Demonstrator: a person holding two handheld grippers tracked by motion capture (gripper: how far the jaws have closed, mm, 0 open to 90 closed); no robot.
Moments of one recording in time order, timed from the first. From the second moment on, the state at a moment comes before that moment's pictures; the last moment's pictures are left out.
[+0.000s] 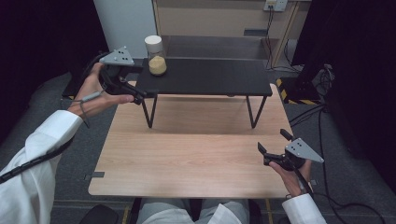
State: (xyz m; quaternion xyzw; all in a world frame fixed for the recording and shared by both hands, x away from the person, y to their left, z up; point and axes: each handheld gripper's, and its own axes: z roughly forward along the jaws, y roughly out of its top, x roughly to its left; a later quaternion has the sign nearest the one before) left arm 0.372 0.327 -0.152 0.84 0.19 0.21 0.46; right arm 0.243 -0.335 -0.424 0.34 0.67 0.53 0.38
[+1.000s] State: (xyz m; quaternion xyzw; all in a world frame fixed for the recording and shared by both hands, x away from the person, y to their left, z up) left arm 0.380 0.322 -0.163 0.85 0.20 0.21 0.45; right arm 0.242 -0.335 -0.424 0.34 0.67 0.53 0.38
